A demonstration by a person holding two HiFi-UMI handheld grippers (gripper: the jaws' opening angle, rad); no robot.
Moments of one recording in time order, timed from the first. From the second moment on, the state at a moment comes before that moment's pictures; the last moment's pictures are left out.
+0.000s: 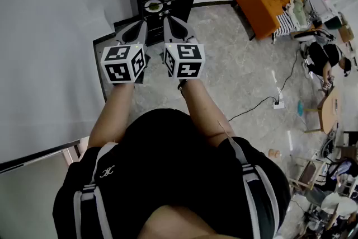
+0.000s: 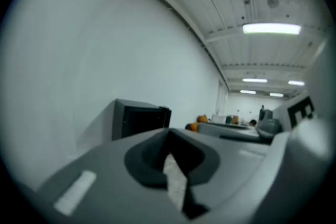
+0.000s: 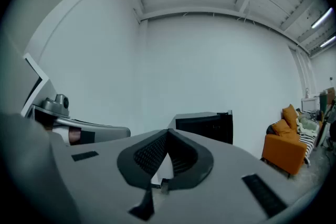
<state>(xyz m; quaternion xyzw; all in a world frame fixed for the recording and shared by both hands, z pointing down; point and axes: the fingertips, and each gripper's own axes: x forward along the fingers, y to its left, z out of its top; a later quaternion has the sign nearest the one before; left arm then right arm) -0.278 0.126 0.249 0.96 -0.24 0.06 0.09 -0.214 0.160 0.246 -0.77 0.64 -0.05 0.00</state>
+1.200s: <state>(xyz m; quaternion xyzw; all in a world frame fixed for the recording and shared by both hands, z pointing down) -0.192 0.120 0.277 0.95 -0.27 0.07 0.11 -0.130 0.147 0.277 -0.75 0.66 -0.07 0.01</state>
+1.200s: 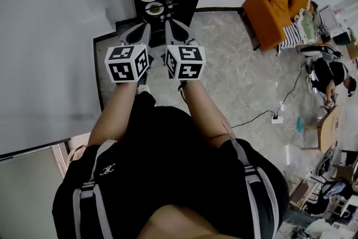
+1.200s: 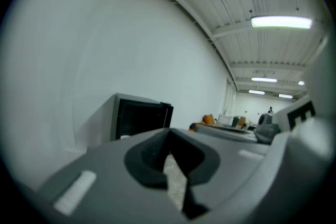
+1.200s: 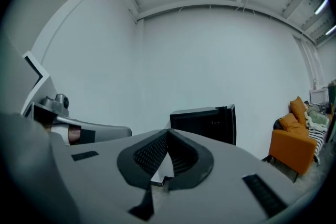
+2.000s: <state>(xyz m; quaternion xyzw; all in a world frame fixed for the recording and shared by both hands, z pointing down) -0.071 -0.037 0.319 0.95 -0.26 0.08 0.15 -0.021 0.009 0.302 -0.76 0.64 -0.05 -0.03</state>
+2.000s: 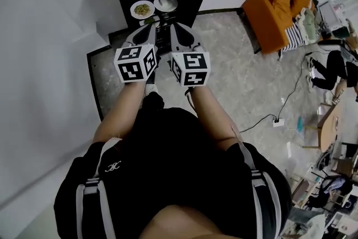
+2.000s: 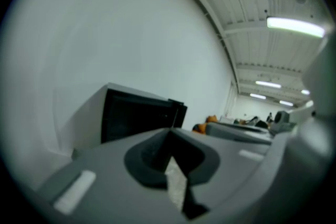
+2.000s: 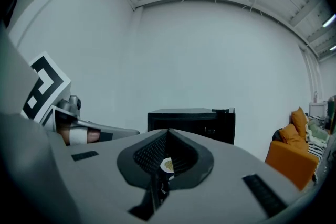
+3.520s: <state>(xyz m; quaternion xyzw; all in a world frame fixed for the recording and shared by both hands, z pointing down) 0.042 -0.210 0.396 0.92 -0.32 0.13 0.19 0.091 -0.195 0.367 -0.70 0.70 -0.12 -0.07</state>
